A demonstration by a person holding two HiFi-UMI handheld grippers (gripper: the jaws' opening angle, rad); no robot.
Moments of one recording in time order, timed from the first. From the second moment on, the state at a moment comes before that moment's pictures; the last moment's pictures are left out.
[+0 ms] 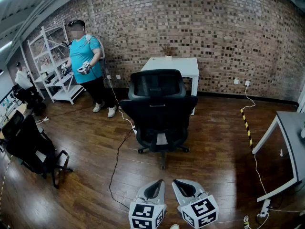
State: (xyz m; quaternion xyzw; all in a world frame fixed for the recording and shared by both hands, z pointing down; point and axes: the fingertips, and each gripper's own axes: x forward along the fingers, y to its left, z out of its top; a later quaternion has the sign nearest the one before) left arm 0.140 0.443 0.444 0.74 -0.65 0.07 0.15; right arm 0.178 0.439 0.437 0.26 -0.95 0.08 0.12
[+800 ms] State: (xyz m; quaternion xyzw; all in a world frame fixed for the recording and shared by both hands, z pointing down) left arm 0.122 0.386 0.442 0.74 -0.66 0.03 0.14; right arm 0.169 0.379 0.441 0.27 -0.96 0.06 0.10
